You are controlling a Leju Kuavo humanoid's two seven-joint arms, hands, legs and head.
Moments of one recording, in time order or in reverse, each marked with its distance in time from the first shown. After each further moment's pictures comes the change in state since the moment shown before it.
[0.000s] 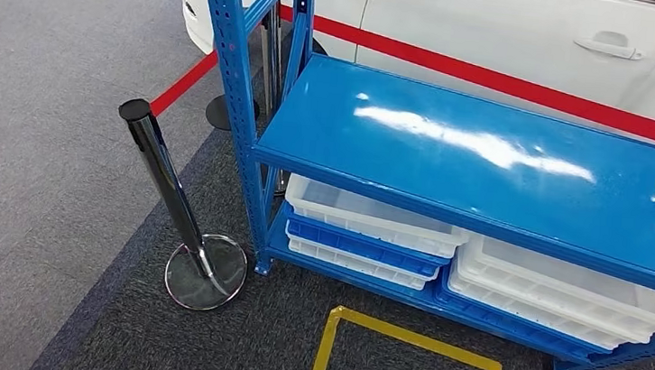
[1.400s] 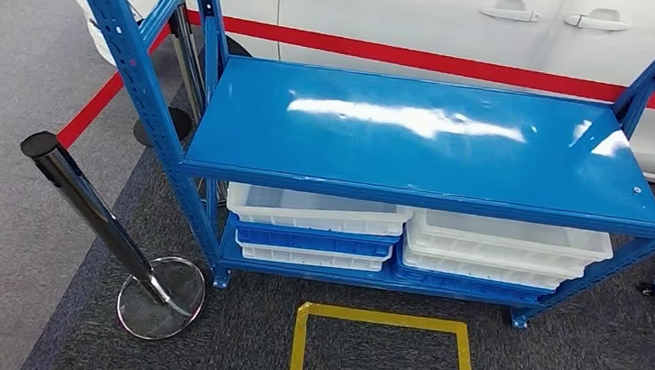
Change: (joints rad) left arm 0.061 0.121 -0.148 0.201 -0.091 -0.495 -0.278; right arm 0.020 -0.052 0.037 0.013 0.078 0.109 0.017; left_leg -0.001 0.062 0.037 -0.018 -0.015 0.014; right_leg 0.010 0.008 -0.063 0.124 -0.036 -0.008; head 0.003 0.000
